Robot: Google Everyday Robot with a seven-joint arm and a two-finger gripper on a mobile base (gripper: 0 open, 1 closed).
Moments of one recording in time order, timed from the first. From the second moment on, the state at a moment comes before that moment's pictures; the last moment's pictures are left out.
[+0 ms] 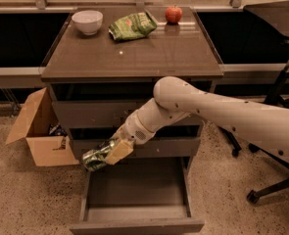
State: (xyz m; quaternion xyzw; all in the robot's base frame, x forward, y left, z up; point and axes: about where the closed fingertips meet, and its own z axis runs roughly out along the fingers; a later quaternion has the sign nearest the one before) arm 0.515 0.084 0.678 -0.61 0.69 0.33 0.21
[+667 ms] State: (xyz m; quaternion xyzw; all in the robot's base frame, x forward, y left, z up) arm 0.501 0.049 0.607 -0.57 0.75 0.31 0.17
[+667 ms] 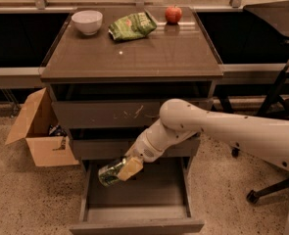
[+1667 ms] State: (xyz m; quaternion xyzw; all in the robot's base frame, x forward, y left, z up) arm 0.467 -0.013 0.444 -0.49 0.81 0.30 0.16
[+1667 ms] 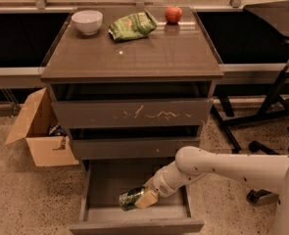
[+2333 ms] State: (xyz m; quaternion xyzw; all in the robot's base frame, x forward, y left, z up) arm 0.476 -0.020 0.430 -0.48 0.81 0.28 0.16
